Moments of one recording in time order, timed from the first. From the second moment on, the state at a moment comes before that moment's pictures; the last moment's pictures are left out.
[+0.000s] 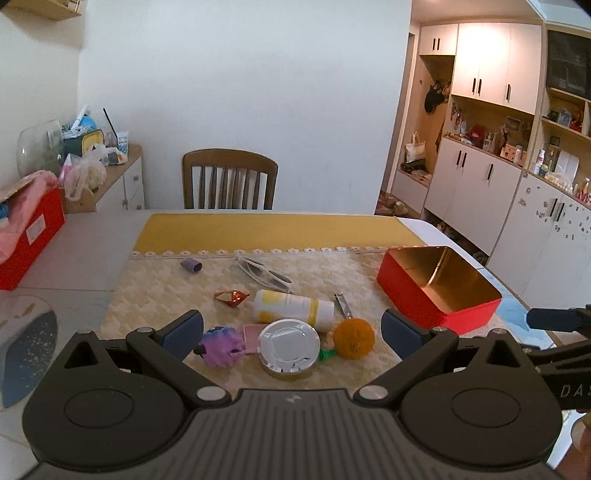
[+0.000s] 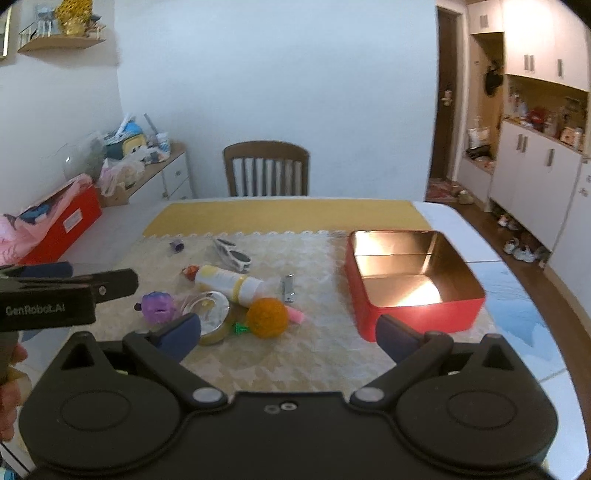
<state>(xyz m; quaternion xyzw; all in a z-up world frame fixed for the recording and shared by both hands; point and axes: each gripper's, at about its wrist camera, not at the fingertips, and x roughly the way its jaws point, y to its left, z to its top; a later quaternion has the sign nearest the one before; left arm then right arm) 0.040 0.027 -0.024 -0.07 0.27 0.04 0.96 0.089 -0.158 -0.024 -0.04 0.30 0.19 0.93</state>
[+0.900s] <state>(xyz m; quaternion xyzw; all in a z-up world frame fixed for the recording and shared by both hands) 0.140 0.077 -0.121 -0.08 0.38 0.13 0.91 0.208 -0.107 -0.110 -0.14 0.38 0.32 0.86</state>
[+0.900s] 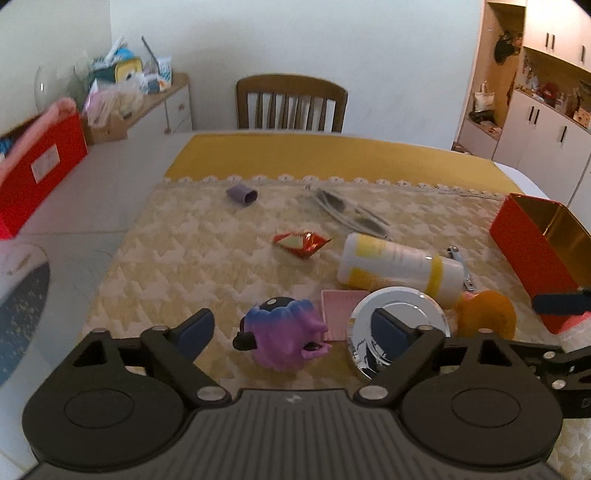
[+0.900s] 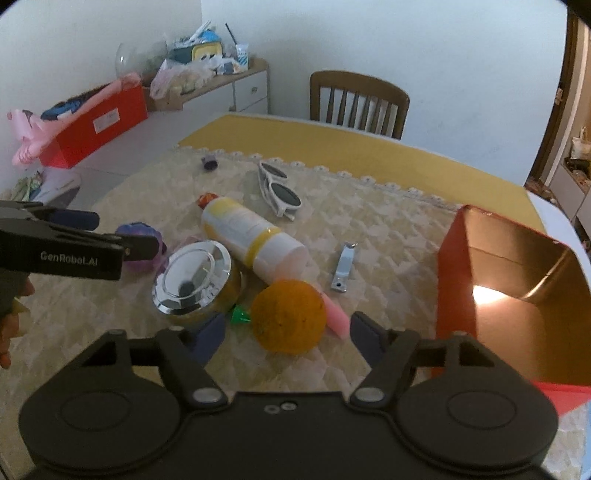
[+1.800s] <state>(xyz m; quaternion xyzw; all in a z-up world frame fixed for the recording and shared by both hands) 0.146 0.086 -0.128 -0.10 0.40 0.14 0.90 0.209 -0.097 -0.119 -0.14 0.39 0.31 0.85</state>
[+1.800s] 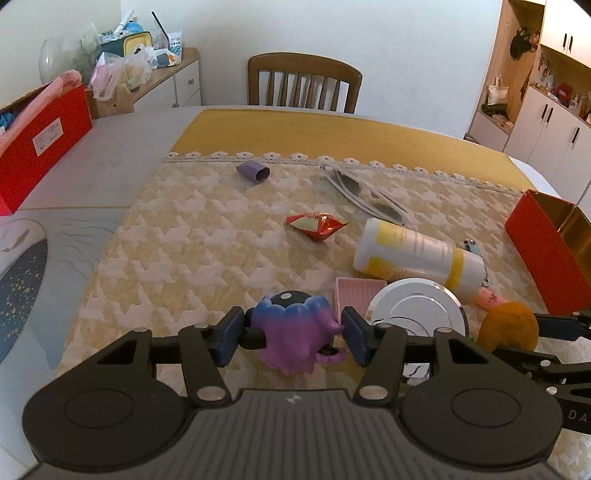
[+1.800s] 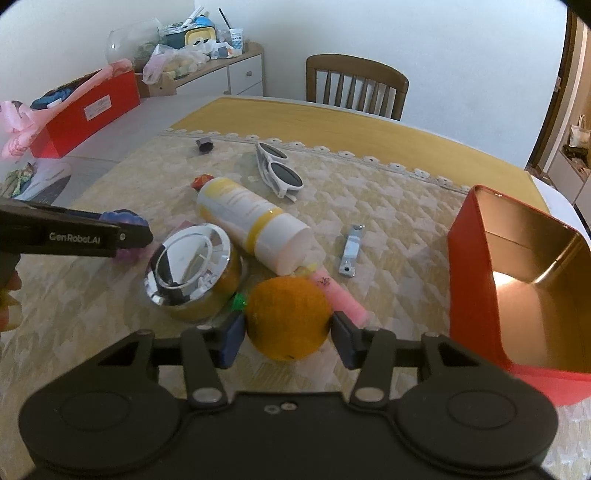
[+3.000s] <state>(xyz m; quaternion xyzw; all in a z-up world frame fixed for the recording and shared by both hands) 0.115 -0.008 -0.011 -0.04 0.34 -0.04 0.94 0.155 -0.173 -0.021 -0.09 0.32 0.24 0.91</state>
